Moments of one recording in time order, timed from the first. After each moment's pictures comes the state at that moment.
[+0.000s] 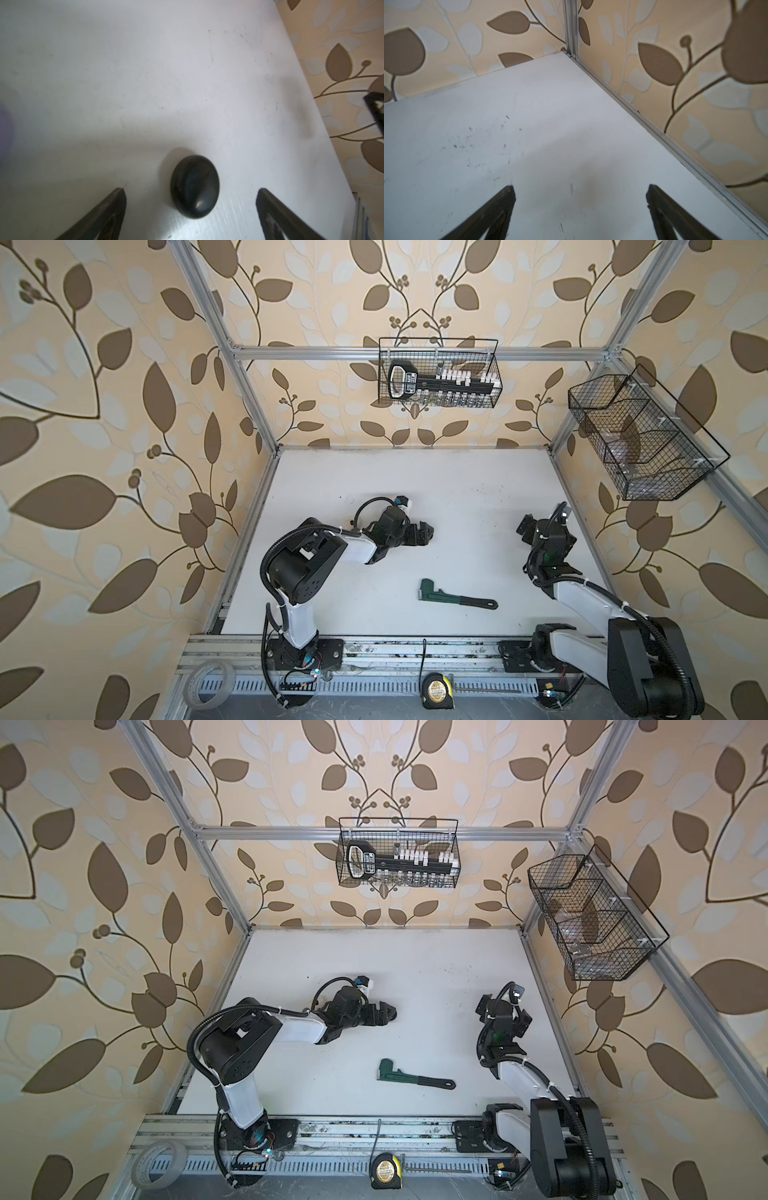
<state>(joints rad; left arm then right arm) -0.63 1.80 0.82 0.35 0.15 -0.60 0.01 1.13 0.30 0.43 0.56 0.24</state>
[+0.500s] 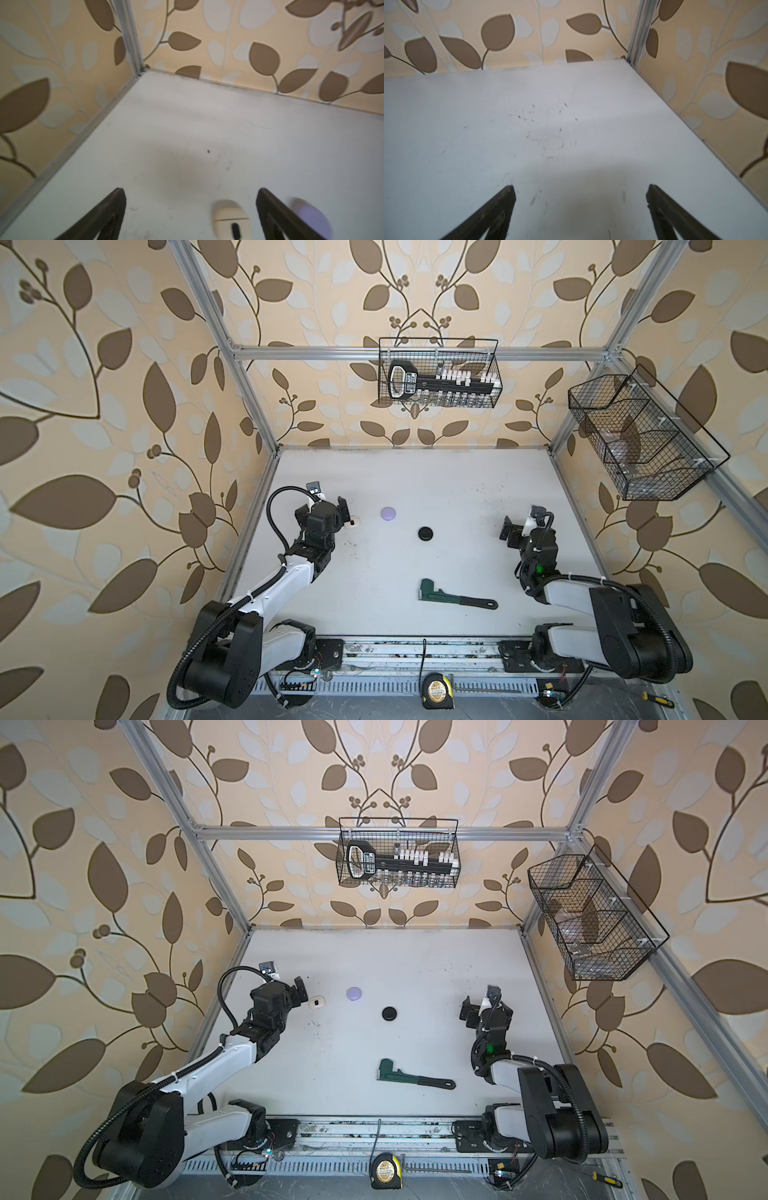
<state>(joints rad) -0.24 1.17 0.50 0.28 -0.53 -0.21 0.05 1.33 0.20 0.85 0.30 0.05</state>
